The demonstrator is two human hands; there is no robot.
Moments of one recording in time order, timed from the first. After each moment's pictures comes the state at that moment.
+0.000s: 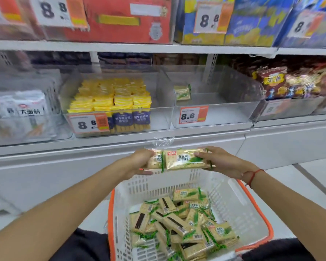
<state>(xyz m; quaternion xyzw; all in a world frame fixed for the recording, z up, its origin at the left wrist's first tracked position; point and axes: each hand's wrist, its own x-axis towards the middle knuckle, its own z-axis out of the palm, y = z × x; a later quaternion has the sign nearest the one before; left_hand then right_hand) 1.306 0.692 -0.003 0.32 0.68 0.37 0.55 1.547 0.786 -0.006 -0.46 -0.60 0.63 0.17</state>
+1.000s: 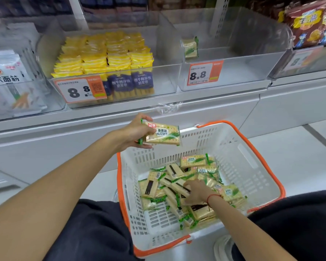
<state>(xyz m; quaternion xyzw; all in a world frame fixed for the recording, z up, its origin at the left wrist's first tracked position) 1.274 0.694 -0.019 0.37 0.69 0.33 0.53 1.504 0.697 -0.205 -0.52 -0.75 0.34 -0.25</state>
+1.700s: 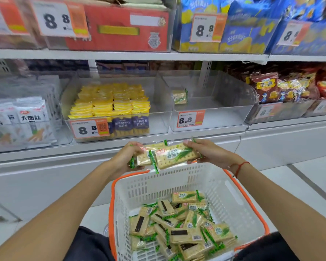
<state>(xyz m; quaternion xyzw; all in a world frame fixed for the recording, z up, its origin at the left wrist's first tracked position) 1.278 0.687 0.014 0.26 0.64 0.48 0.54 1.513 0.777 0.030 -0.44 -0.66 0.59 0.16</state>
